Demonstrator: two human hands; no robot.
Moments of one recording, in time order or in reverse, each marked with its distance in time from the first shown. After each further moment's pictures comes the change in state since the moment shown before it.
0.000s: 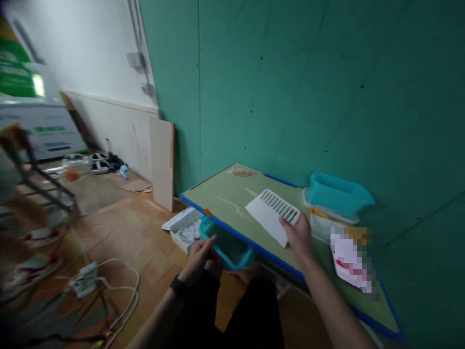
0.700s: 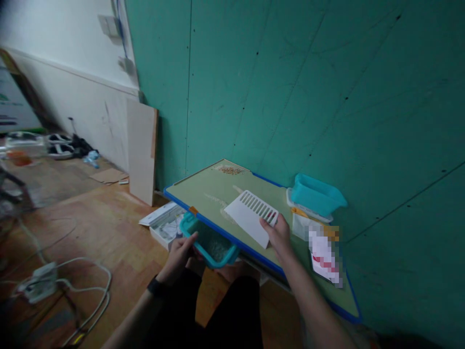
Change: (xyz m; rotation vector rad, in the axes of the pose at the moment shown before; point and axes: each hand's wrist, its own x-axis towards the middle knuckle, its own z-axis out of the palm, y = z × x) left_hand 0.001 0.007 -0.005 -0.061 0.004 0.022; right_hand -0.012 -0.007 0.003 0.137 -0.179 0.165
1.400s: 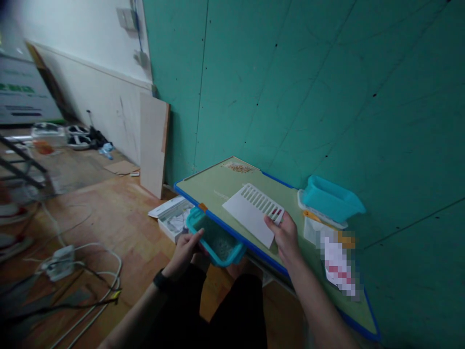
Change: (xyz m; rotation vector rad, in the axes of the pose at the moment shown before) left_hand -0.003 0.005 -0.006 0.025 0.042 0.003; right_hand -0.010 -0.030 0.025 0.211 -0.075 0.030
